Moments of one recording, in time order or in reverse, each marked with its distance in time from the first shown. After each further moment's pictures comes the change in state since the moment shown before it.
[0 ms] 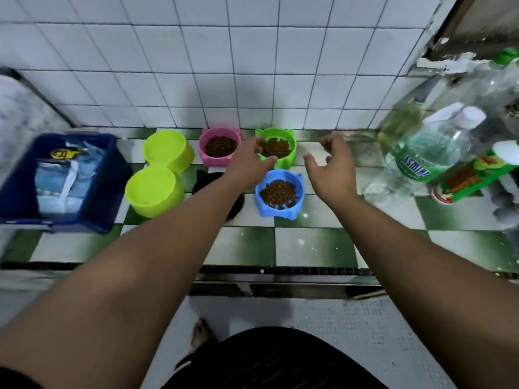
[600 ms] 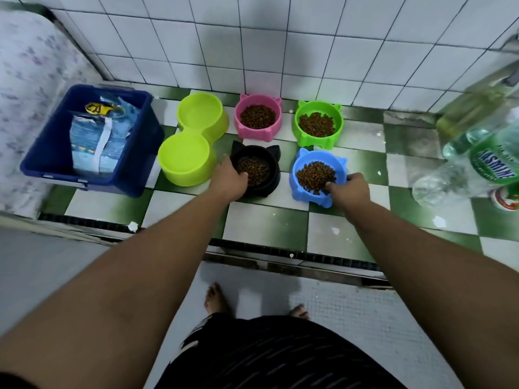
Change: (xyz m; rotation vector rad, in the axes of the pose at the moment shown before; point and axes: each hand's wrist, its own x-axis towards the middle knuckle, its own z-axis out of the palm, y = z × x) left_hand -0.040 -0.135 -0.048 0.259 0.008 -0.437; right_hand -0.029 0.074 0.084 -0.141 -0.282 0.628
